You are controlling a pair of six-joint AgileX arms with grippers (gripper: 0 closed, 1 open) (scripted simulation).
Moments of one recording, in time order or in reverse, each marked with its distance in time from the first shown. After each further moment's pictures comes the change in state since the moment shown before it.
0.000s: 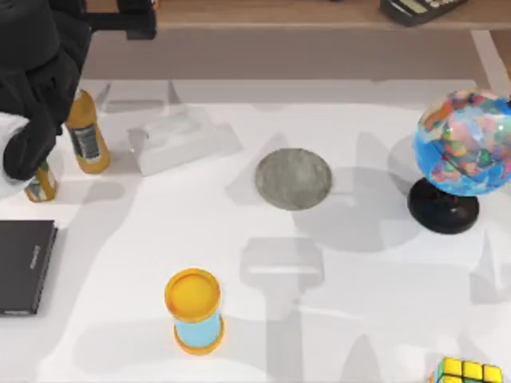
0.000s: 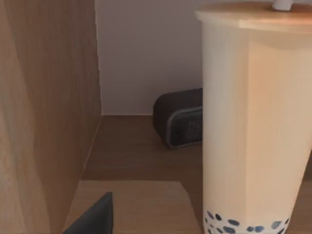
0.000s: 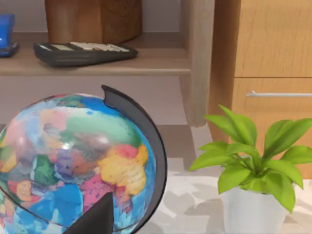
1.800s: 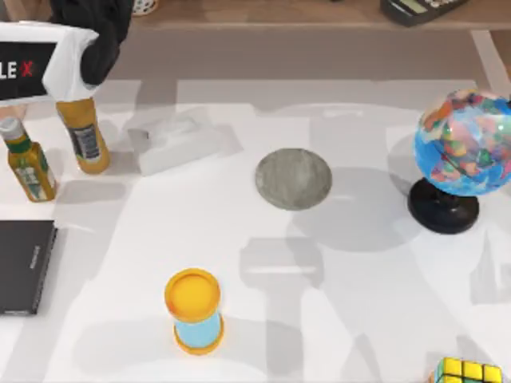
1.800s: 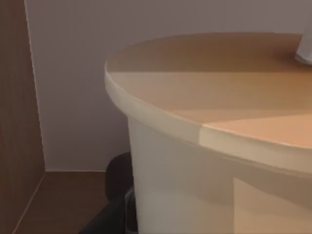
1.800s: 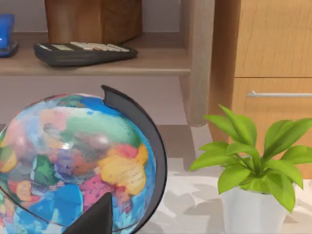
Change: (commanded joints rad) left arm 0.011 0.454 0.531 -0.052 0.023 0.001; right arm 0.000 0.000 0.000 0.000 0.000 0.000
